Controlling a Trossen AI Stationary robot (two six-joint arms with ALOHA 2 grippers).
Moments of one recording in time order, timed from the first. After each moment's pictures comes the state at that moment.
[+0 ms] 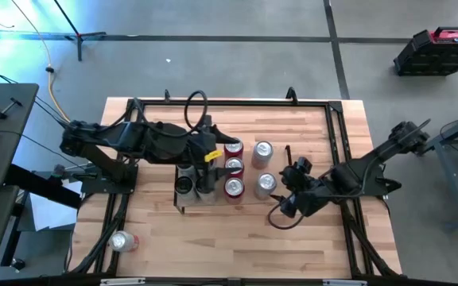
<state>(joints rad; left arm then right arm) -0.26 1.56 1.87 -0.62 -0.36 -0.02 0.55 1.31 1.21 -0.90 0.61 0.78</state>
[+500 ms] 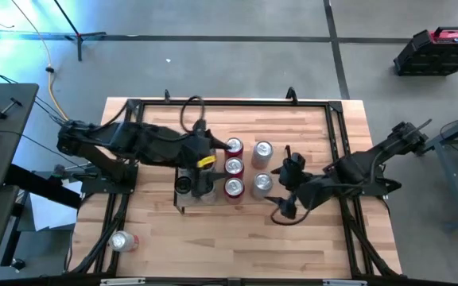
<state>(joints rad) -0.29 1.53 1.87 -0.73 -0.34 -0.06 0.53 1.35 1.37 -0.85 0.56 0.60</state>
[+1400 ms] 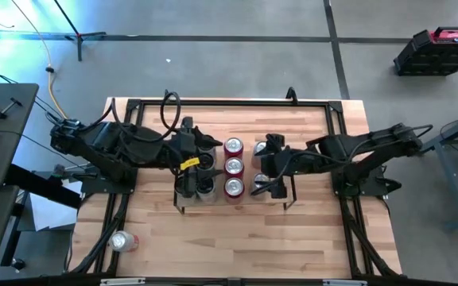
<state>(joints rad) -0.36 1.47 1.87 -0.70 -0.46 -0.10 0.27 1.42 1.49 -0.86 0.33 0.00</state>
